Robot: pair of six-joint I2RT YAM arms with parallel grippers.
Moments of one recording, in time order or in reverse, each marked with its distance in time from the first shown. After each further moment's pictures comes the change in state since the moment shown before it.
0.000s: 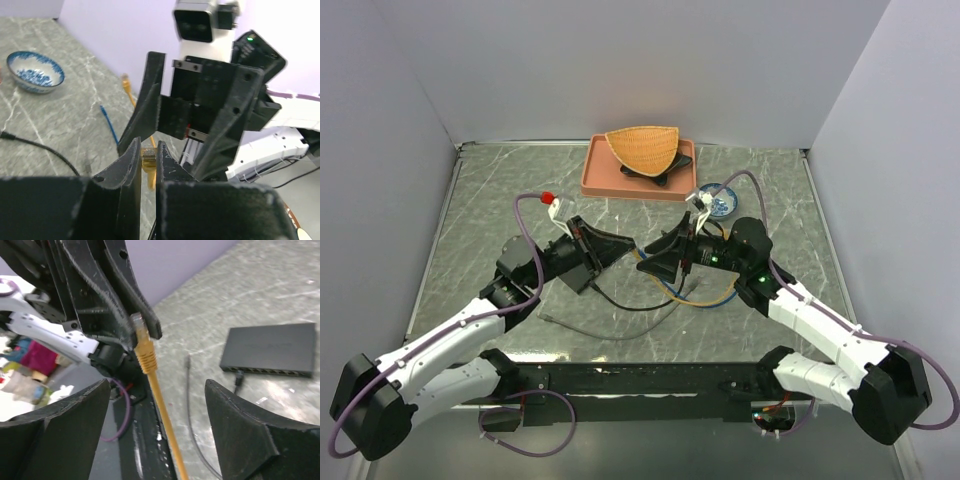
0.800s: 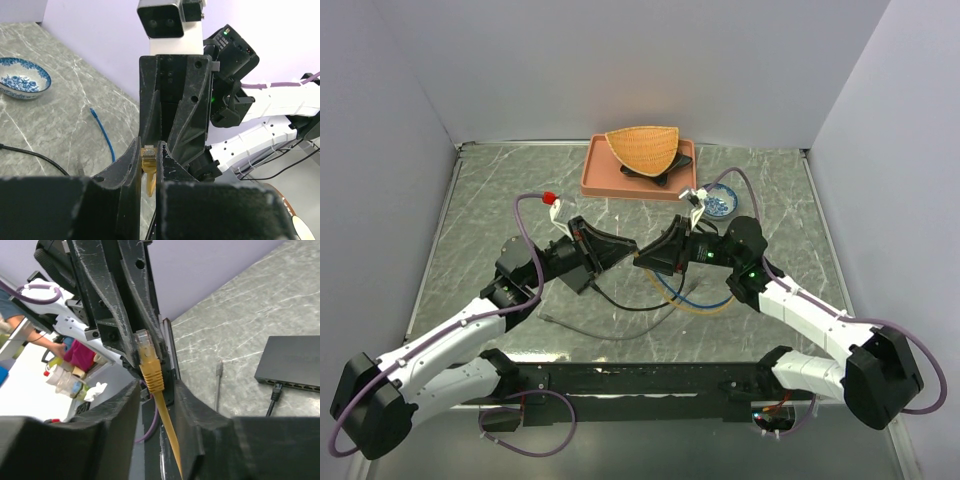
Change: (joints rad) left arm -0.003 -0.003 -0.003 0.047 0.056 0.004; right arm -0.001 0.102 -0.015 0.250 -0.125 0.187
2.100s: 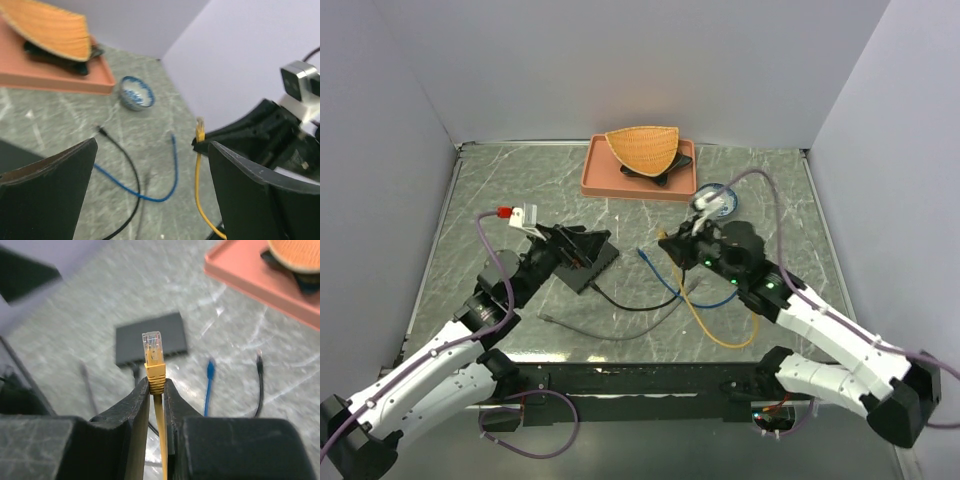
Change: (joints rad) left arm -0.008 -0.238 -0.027 -0.323 -0.525 0.038; right arm 0.123 -0.187 0.118 -0.625 0.742 -0.481
